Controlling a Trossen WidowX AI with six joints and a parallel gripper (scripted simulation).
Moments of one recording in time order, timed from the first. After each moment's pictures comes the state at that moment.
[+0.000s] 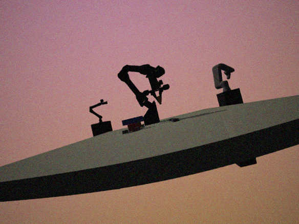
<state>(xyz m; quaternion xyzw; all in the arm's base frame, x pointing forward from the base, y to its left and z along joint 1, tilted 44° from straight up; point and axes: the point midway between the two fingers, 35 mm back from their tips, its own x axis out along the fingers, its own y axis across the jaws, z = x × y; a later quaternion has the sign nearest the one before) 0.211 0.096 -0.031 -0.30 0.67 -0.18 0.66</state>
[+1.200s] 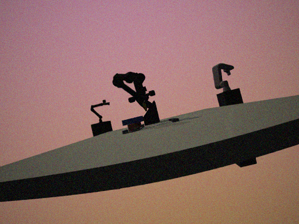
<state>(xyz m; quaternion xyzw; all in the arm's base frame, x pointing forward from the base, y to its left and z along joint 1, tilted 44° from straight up) 0.242 0.002 0.025 -0.28 0.65 -0.20 0.67</state>
